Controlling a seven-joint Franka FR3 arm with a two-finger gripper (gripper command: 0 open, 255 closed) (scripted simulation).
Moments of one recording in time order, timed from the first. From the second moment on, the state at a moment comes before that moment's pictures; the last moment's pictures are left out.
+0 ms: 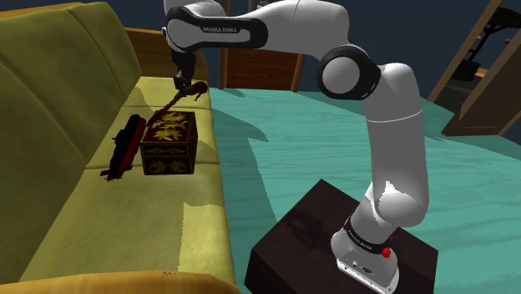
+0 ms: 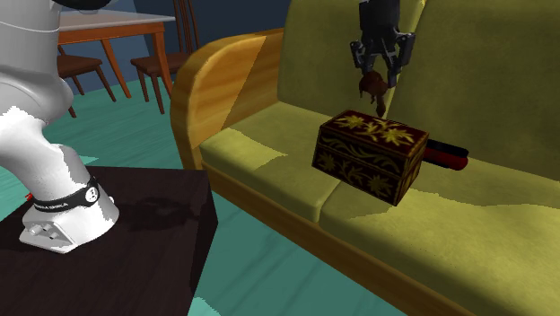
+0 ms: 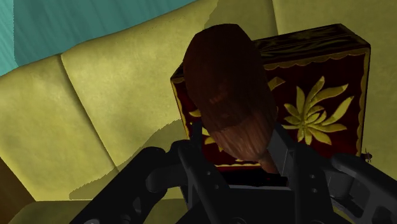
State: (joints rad) arm 0.13 0.55 0.18 -1.14 -0.27 1.86 -0.33
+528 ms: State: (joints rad) arm 0.13 0.56 0.18 -1.24 -0.28 1.96 -0.31
